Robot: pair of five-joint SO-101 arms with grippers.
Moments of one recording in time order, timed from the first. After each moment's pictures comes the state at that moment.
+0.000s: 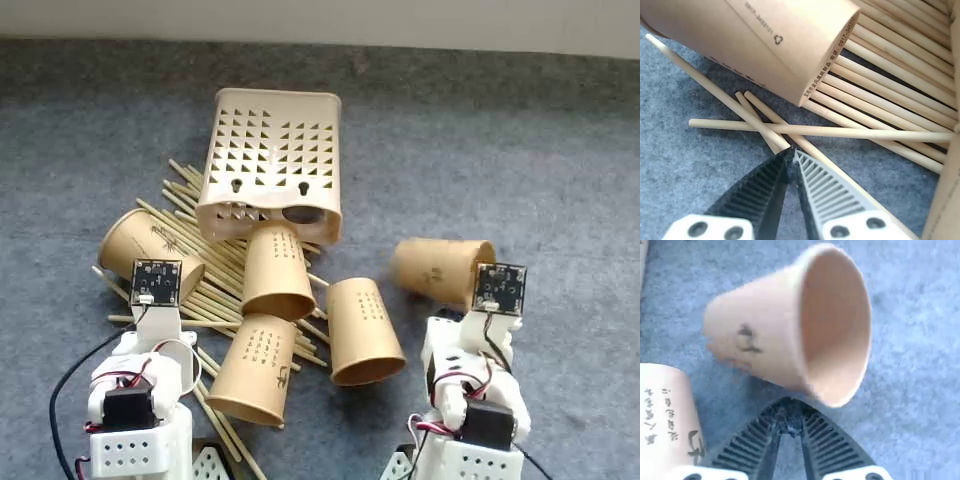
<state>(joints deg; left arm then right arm) -11.8 -104.1 96.0 74.9 -0.6 5.9 -104.6 88.8 65.8 7.5</state>
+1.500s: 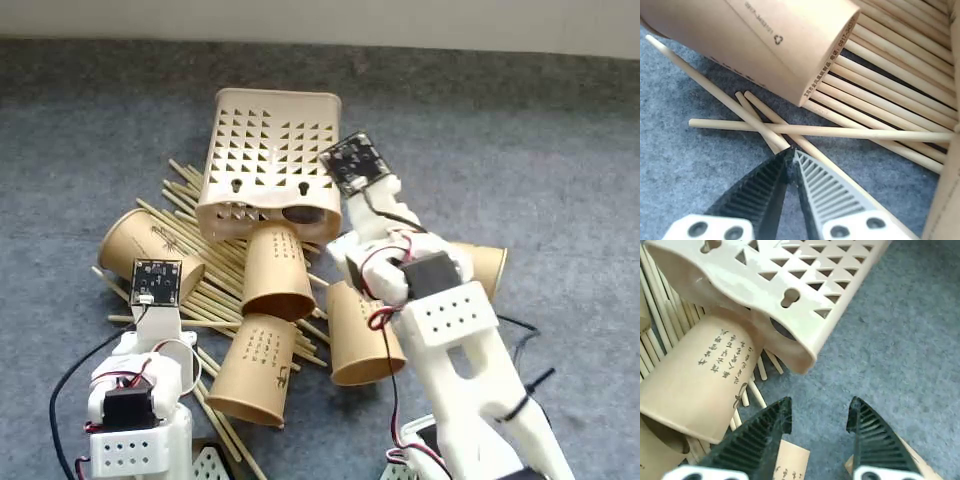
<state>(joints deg) -11.8 -104.1 96.0 74.9 -0.6 -26.1 -34.5 38.5 53.4 16.7</state>
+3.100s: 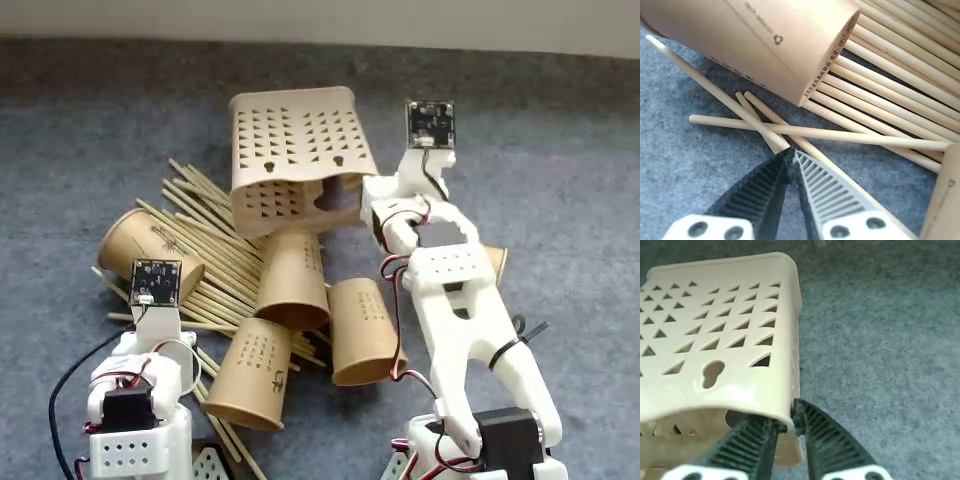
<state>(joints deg) -11.8 -104.1 96.0 74.9 -0.6 -14.2 -18.3 37.1 26.0 -5.8</state>
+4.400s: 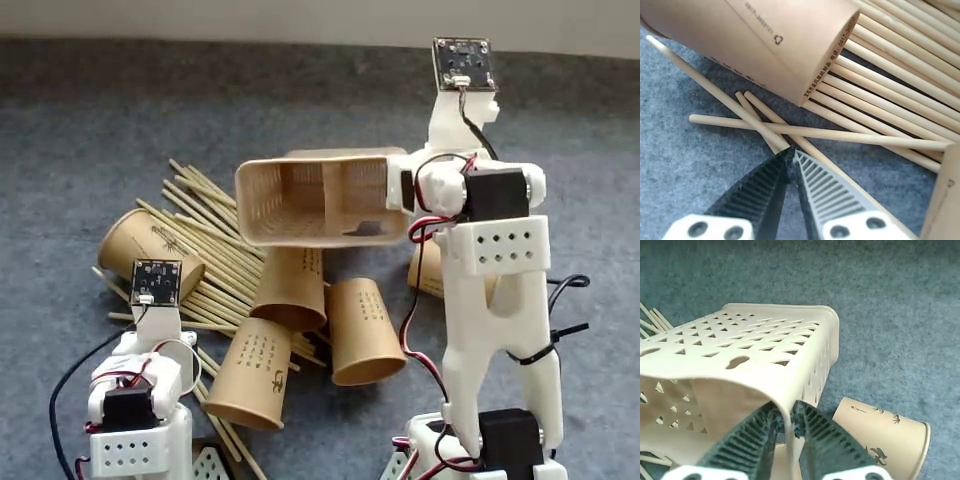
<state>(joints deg) -11.8 -104.1 96.0 74.9 -0.6 -12.8 -18.3 -6.2 85.0 -1.9</state>
